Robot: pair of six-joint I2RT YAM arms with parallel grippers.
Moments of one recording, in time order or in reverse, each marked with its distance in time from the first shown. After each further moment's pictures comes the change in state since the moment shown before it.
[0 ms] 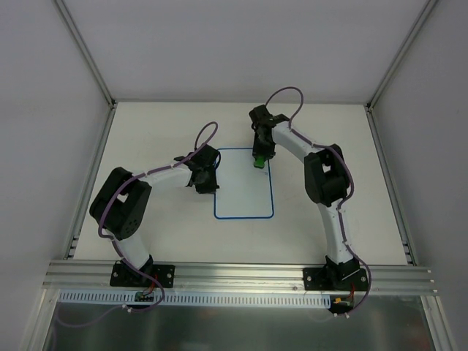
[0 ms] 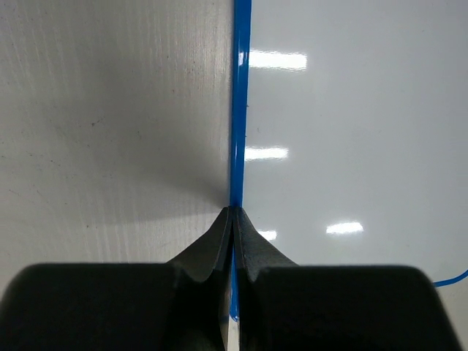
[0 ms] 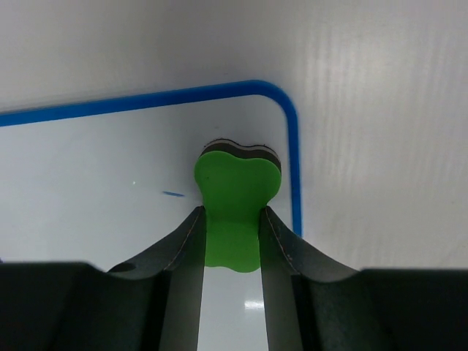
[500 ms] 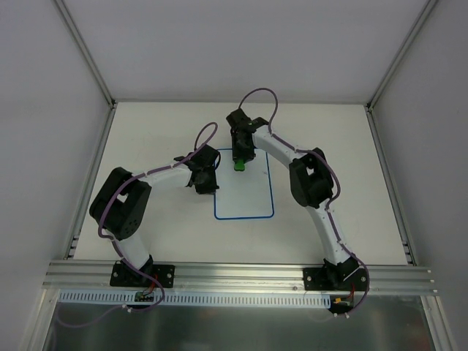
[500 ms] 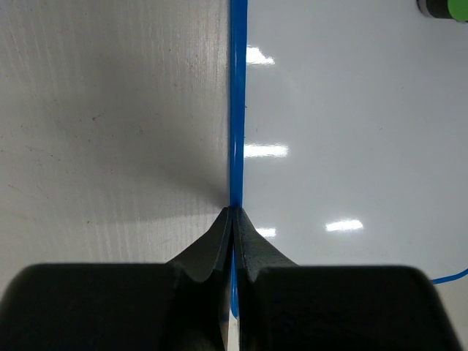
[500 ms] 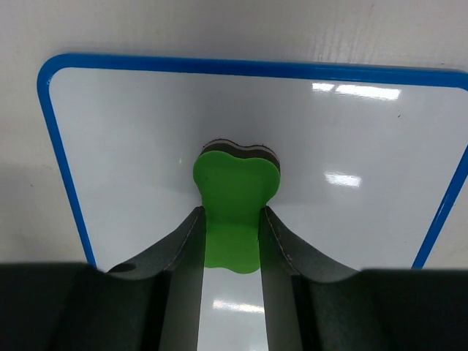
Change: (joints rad) left arm 0.001 -0.001 -0.001 -0.011 0.005 -0.002; right arm 0.139 0.115 0.186 -0.032 -0.038 -0.056
